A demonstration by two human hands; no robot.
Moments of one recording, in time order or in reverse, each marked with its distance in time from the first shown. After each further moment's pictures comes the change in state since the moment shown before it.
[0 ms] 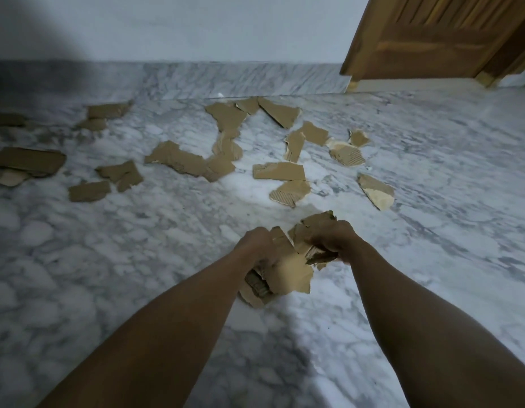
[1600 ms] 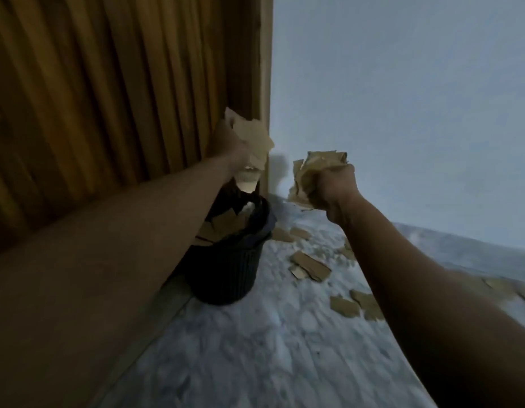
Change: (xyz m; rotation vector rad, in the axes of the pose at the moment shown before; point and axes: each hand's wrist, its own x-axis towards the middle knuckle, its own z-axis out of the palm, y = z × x) left_hand -0.353 -0.307 -0.463 -0.754 1.455 -0.050; right_hand -0.306 -0.454 0.377 0.469 -0.554 -0.757
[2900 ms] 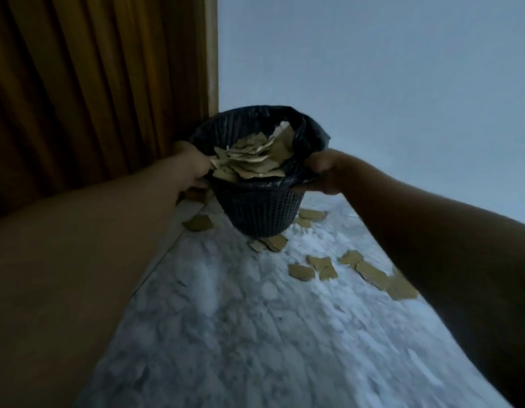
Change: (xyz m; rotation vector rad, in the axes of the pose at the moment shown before) left_hand 0.024 -0.084 0.040 0.099 -0.347 -0.328; right_hand -0.025 -0.019 -0.058 -0.391 -0.089 0.187
